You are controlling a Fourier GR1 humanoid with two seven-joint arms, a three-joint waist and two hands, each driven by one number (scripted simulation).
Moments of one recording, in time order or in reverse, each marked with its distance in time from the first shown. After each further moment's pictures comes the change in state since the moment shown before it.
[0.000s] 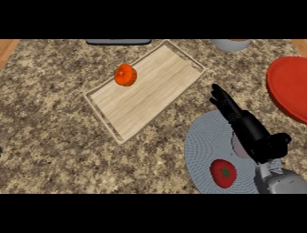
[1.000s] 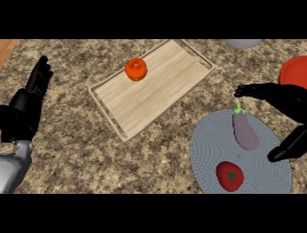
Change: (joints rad) left arm 0.039 -0.039 -0.189 0.064 -0.095 -0.047 0.132; right arm -0.251 -0.306 -0.152 0.345 -0.245 0.749 -0.474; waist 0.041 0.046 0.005
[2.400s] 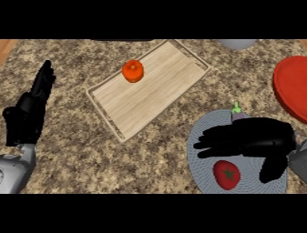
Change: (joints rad) left arm 0.022 -0.035 -0.003 -0.024 -0.059 0.009 0.048; right arm -0.120 -0.287 0.639 -0.229 0.766 -0.335 -0.321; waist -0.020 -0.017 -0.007
